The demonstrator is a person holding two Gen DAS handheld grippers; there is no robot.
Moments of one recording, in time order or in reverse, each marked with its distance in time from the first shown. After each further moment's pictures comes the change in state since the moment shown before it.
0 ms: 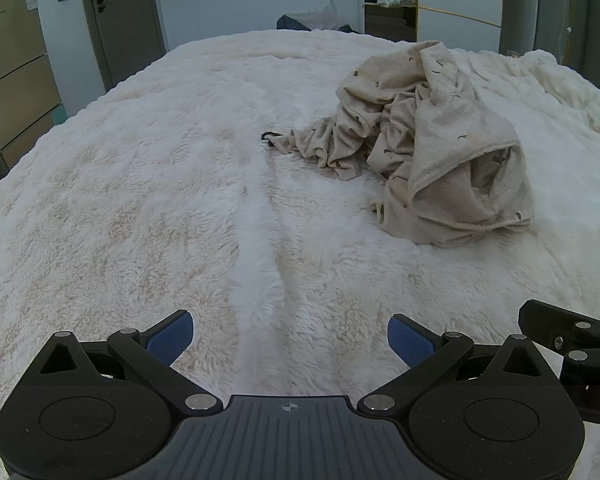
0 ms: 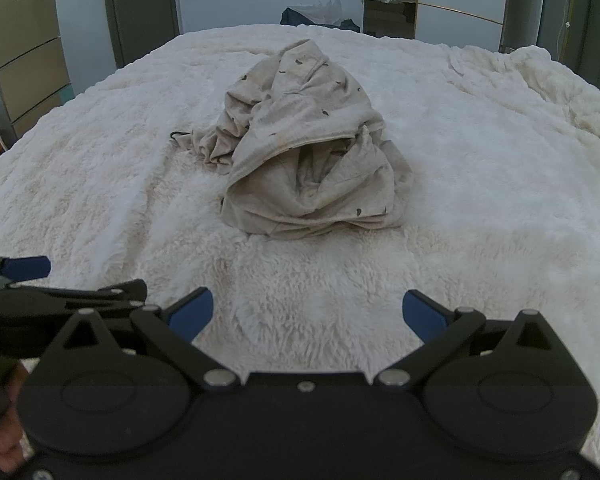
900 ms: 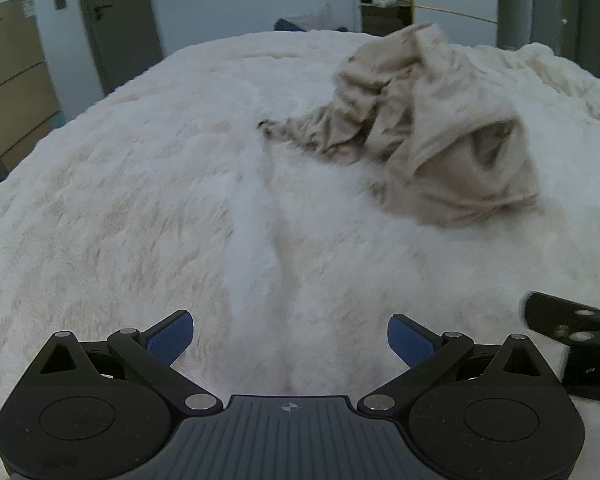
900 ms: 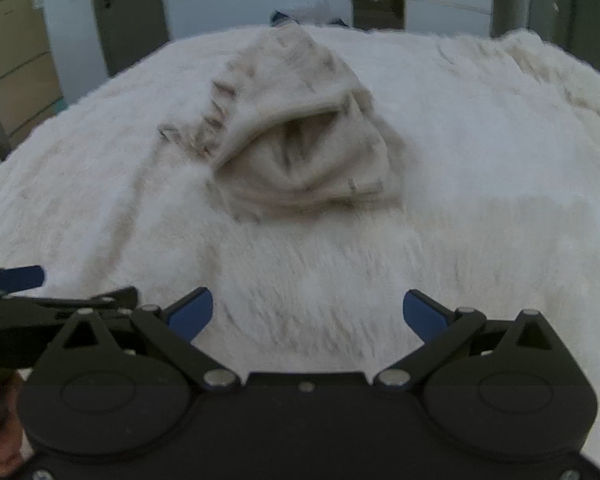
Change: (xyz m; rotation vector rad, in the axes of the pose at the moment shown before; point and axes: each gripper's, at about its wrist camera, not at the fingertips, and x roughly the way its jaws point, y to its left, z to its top) left arm 0.035 0.003 -0.045 -0.012 -0.059 0.045; right arm 0.028 -0.016 -0.035 0.064 0.016 0.029
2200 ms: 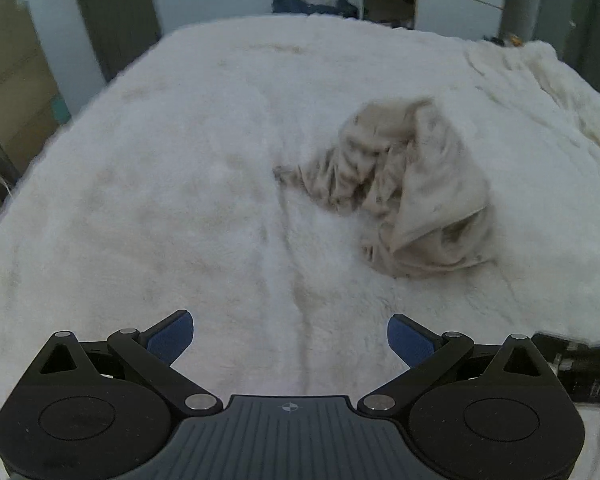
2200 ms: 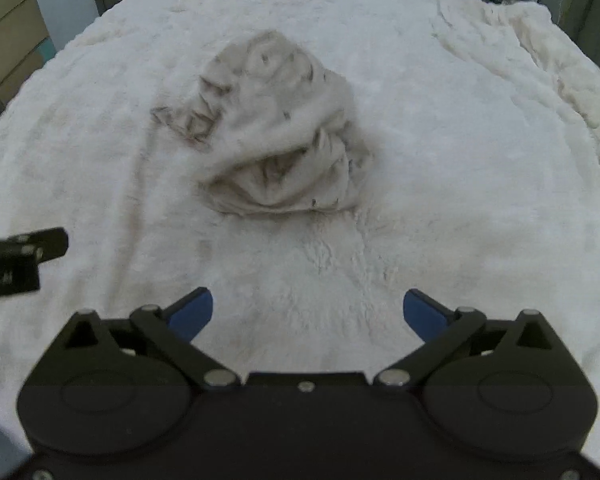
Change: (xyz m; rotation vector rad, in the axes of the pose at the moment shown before) left arm -0.143 0.031 0.175 0.068 0.216 -0.032; right arm -0.118 0.010 0.155 -0.051 0.312 -0.081
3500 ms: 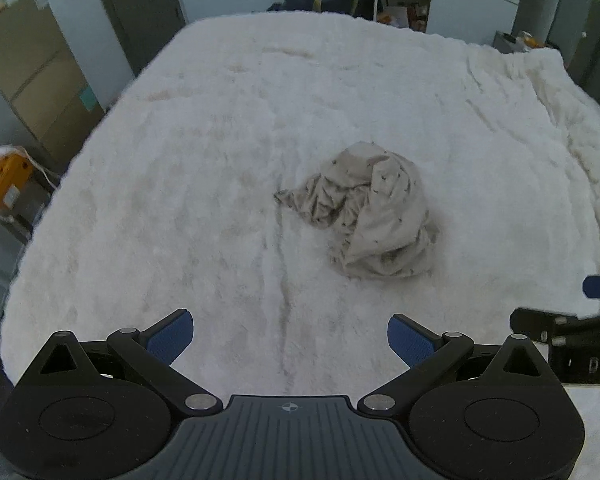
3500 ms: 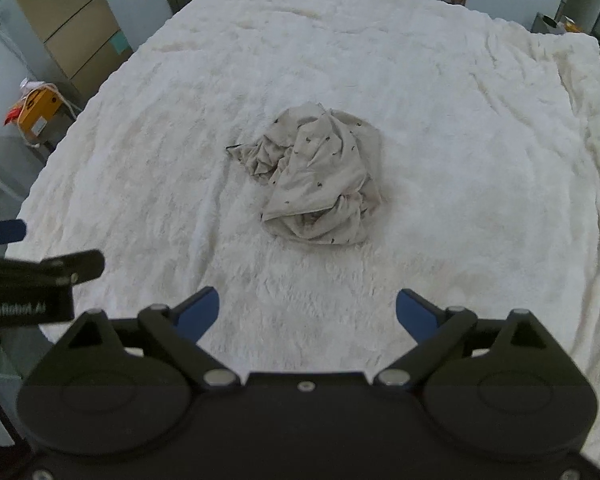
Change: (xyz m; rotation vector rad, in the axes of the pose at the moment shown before) left arm -0.128 -0.036 0.075 -0.072 0.122 0.021; right arm -0.127 -0.047 0.071 -0.128 0.060 0.169
